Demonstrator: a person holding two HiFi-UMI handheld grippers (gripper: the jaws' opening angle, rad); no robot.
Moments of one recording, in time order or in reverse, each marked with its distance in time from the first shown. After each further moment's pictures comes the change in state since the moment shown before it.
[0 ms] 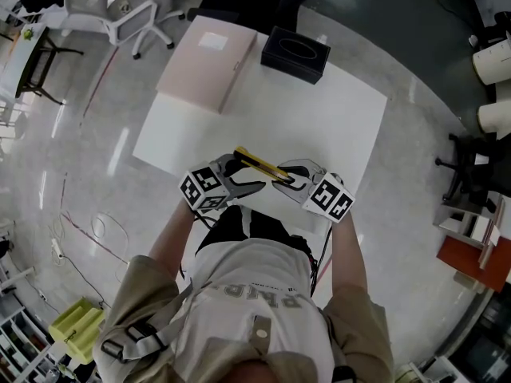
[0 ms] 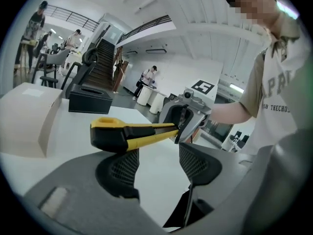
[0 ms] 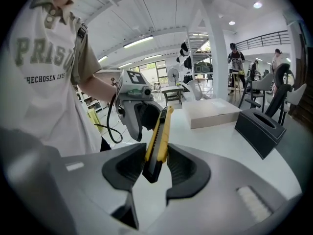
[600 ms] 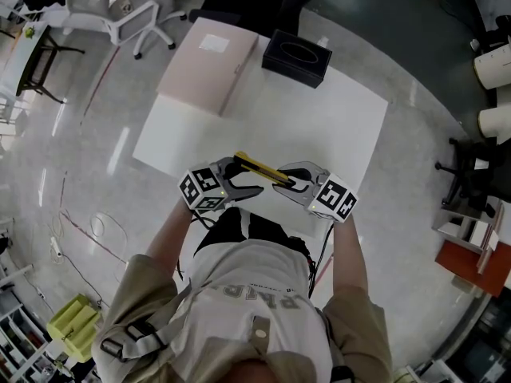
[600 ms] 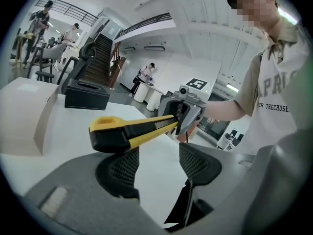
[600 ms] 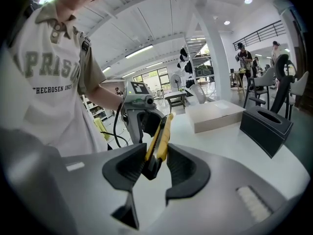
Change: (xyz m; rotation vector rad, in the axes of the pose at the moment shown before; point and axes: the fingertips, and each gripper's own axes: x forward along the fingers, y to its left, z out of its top) left arm 0.004 0.001 -0.007 -0.011 0.032 -0.052; right arm -0.007 -0.005 0.003 0.040 -0.091 0.065
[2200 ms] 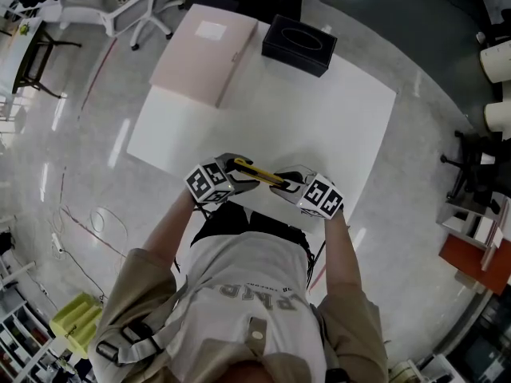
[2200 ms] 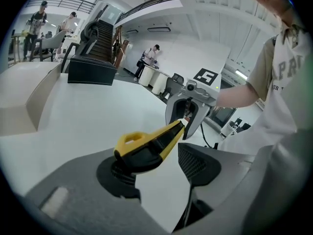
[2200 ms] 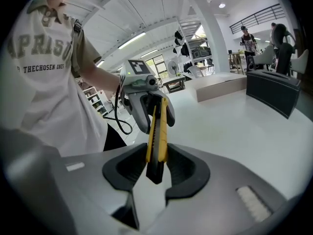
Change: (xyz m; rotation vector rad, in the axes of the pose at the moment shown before) left arm 0.028 0.040 -0.076 -0.015 0.198 0.061; right arm 0.051 0.000 -0.098 0.096 0.140 0.023
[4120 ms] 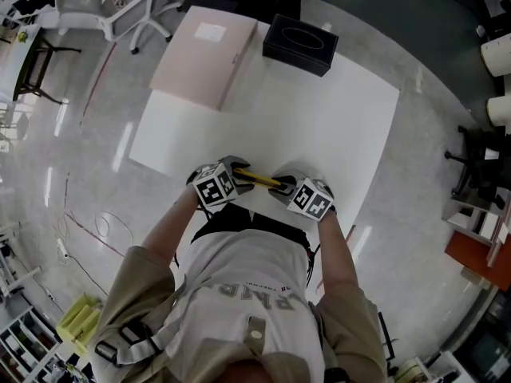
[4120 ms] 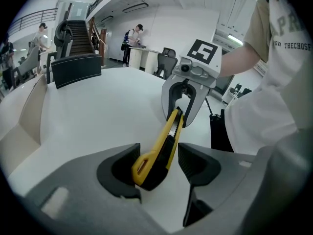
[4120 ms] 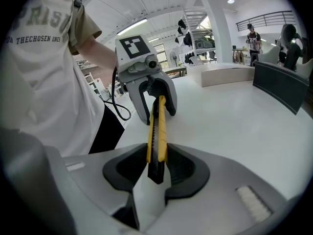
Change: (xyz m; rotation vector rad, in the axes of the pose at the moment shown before) left arm 0.010 0.025 -0.053 0.252 0.263 0.067; right arm 0.045 0.001 -0.033 -0.027 0.123 -0.028
